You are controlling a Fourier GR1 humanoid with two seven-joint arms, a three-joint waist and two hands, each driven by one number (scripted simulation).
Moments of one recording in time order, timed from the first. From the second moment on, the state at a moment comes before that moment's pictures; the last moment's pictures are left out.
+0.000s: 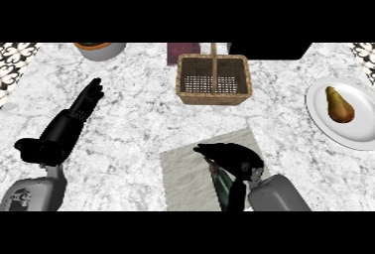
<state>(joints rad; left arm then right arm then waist) -0.17 0.19 0.06 -1.58 -0.06 -0.22 0.01 -0.26 -0.07 0.41 -1.39 0.78 0.69 0.15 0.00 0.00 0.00</state>
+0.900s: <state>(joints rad) -0.16 0.17 0.07 -1.59 -0.08 -0.23 0.00 -0.27 -0.13 0.48 -1.37 0.90 0.64 -0.05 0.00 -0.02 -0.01</state>
